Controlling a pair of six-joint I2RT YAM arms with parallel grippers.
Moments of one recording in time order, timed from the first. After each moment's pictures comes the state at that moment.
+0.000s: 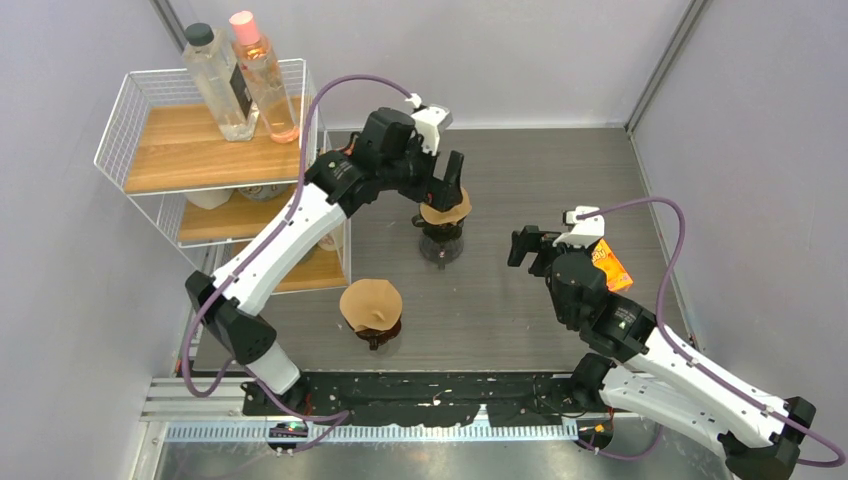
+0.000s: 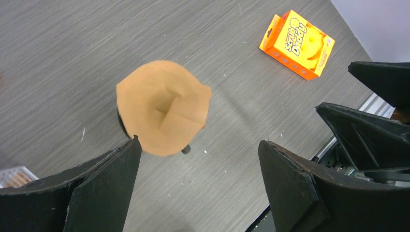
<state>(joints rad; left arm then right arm) -0.71 1.59 1.78 -0.76 0.12 -0.21 0.86 0.65 0.68 -0.26 0.79 0.38</state>
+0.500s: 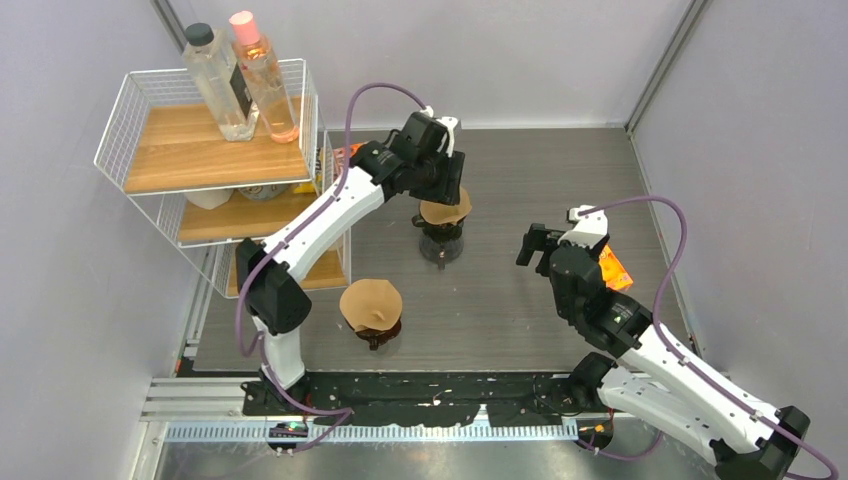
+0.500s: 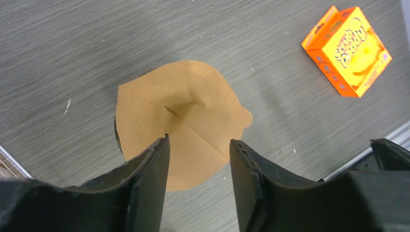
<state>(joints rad) -0.71 1.86 1.93 -0.85 0.05 -0.34 0.75 0.67 0.65 -0.33 0.78 0.41</state>
